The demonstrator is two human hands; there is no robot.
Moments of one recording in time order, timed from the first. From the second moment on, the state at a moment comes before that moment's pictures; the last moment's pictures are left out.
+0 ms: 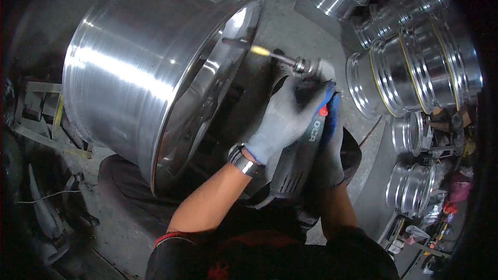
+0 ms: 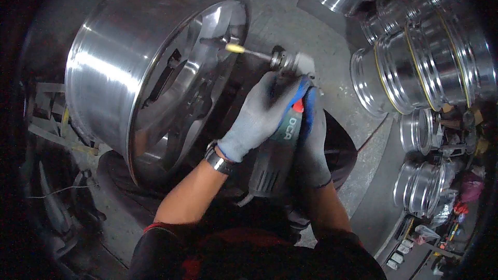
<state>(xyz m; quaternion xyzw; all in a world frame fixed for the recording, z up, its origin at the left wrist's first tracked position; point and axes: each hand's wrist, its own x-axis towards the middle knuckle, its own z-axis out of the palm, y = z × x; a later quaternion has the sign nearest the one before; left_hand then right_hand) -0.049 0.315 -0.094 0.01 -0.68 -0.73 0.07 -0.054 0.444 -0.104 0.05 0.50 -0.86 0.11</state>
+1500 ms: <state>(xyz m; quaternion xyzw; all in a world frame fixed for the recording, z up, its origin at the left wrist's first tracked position) -0.031 0.302 -0.094 0.04 -0.68 -0.73 -0.01 -0.037 0.446 -0.130 0.00 0.56 -0.83 0.08</state>
